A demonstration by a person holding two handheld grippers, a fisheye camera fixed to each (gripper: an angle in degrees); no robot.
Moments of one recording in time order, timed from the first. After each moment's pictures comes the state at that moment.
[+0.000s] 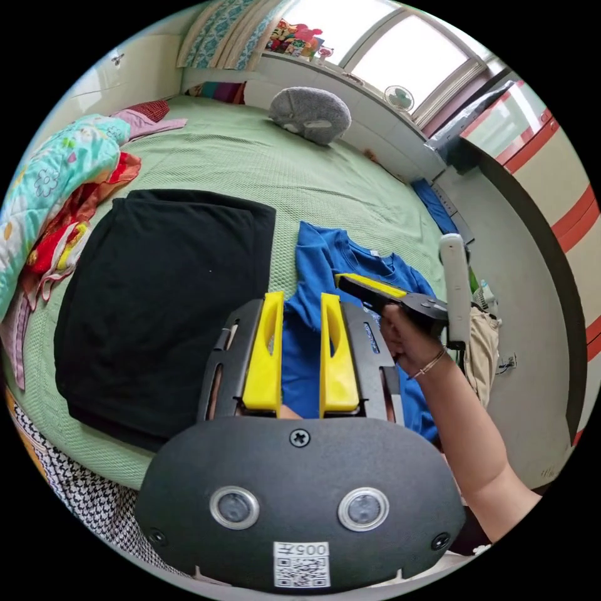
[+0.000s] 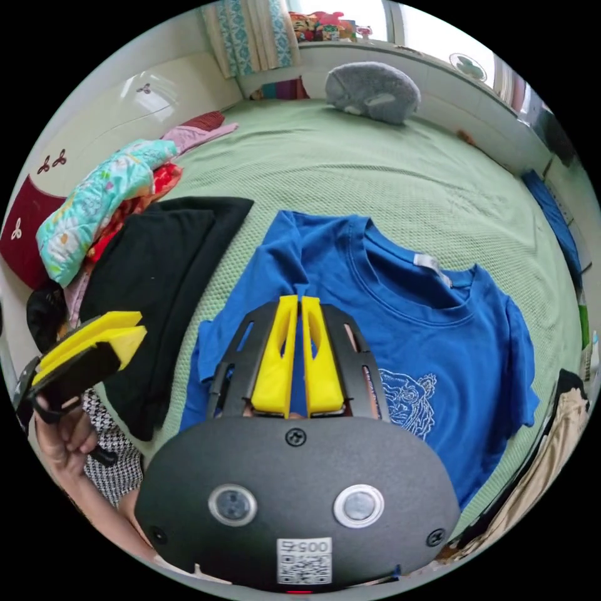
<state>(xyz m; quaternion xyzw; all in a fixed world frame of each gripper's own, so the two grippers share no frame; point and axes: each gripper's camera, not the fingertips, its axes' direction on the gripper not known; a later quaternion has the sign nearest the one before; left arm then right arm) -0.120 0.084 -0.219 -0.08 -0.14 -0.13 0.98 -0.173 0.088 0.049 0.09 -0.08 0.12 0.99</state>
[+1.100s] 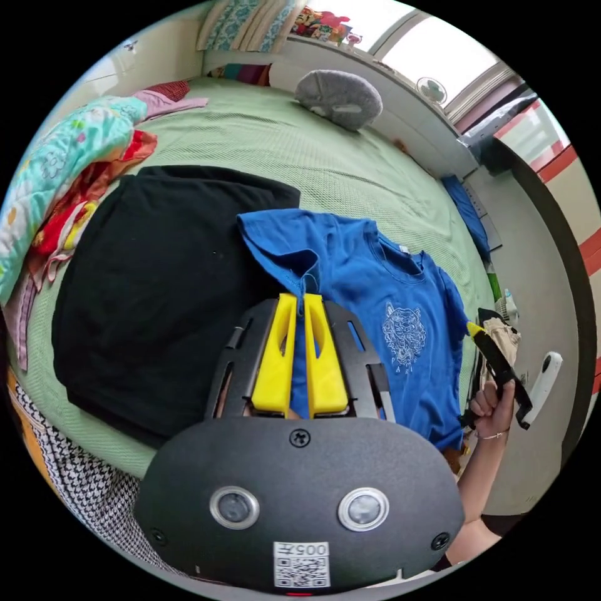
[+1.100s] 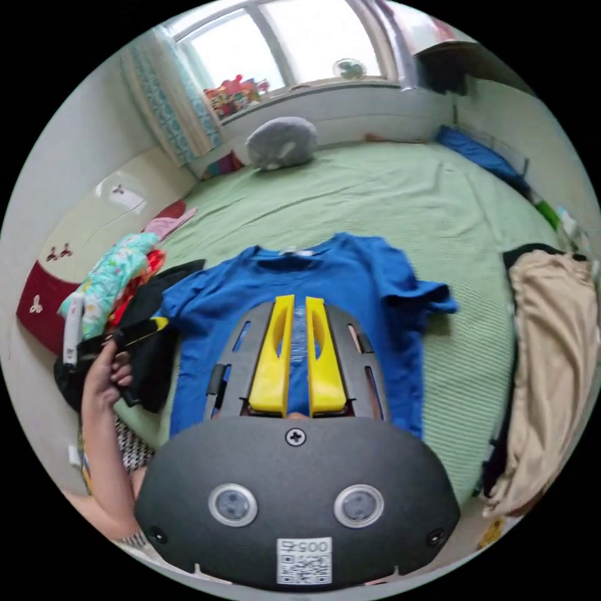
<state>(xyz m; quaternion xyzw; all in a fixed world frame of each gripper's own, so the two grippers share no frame) -0.147 0.037 -0.126 -0.13 -0.17 -0.18 0.96 -0.038 0.232 -0.026 0.17 0.02 0.33 0.93</state>
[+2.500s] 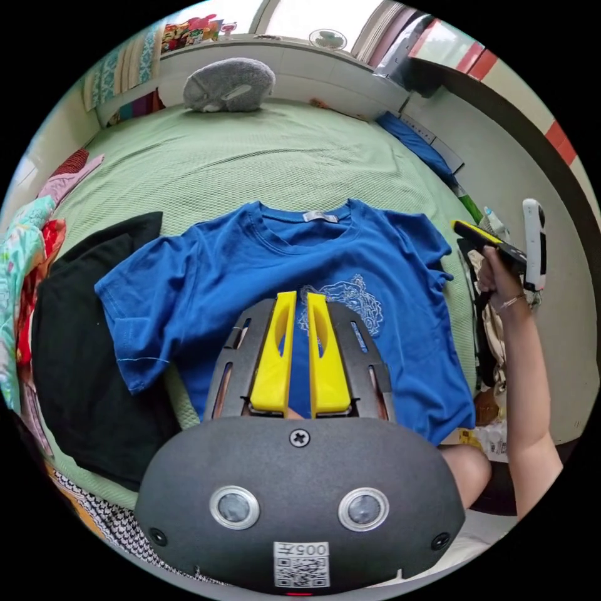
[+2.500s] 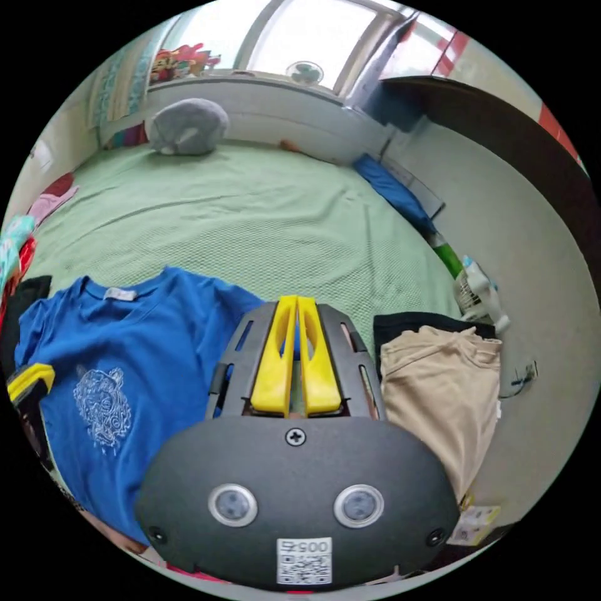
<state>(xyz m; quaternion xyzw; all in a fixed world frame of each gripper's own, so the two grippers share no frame) -0.028 0.001 0.022 -0.17 -0.15 -0.02 0.97 0.032 0.125 0.021 0.09 0.18 0.26 0.94</state>
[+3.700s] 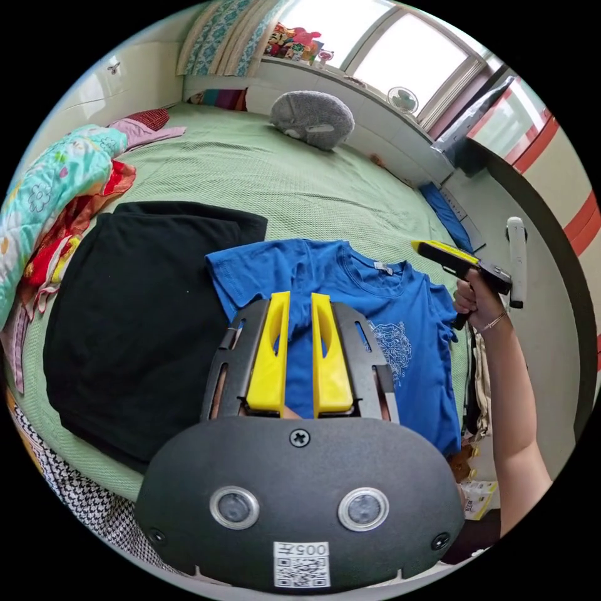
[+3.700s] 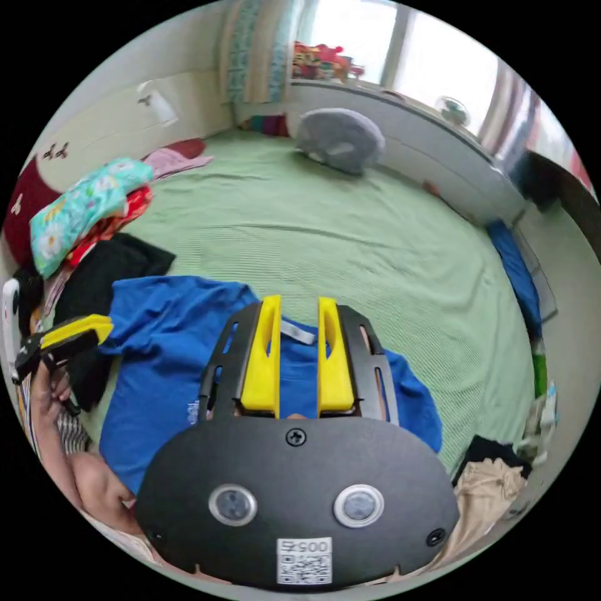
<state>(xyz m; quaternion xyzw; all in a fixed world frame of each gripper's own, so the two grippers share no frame) -0.104 0.032 -0.120 -0.08 -0.16 -0.13 0.98 -0.103 -0.015 0.034 0.13 -0.01 0.02 0.99</state>
